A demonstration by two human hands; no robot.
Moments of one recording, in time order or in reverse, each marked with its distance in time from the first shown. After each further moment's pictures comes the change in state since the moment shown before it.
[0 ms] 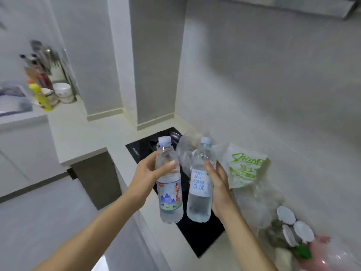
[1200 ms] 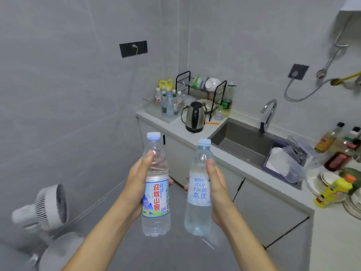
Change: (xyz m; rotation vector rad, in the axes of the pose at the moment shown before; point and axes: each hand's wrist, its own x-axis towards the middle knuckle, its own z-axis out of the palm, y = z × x) left_hand -0.119 0.133 -0.821 -0.286 1.453 0.188; right_hand 0.037 0.151 0.997 -0.039 -1.378 0.446
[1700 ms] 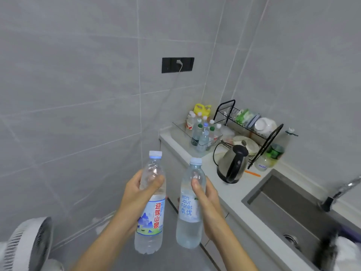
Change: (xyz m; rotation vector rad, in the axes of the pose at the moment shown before) left_hand 0.299 0.054 -0.113 0.051 0.279 0.097; right_hand 0.344 0.014 0.140 -0.202 -0.186 0.009
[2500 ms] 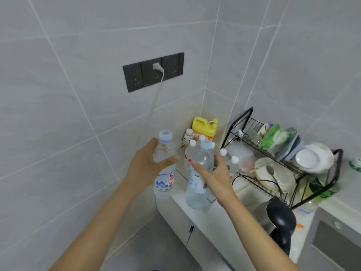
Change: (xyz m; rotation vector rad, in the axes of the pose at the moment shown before) left_hand 0.527 0.053 0.106 0.684 -0.160 0.235; right_hand 0.512 -0.041 -0.043 -0.271 0.204 -0.099
